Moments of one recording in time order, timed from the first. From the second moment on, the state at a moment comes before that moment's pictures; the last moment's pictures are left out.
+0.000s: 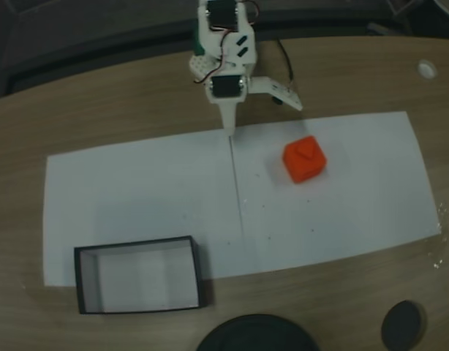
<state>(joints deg) 4.9 198.0 173.5 73.7 3.5</state>
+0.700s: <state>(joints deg) -1.1 197.9 173.5 72.4 3.8</state>
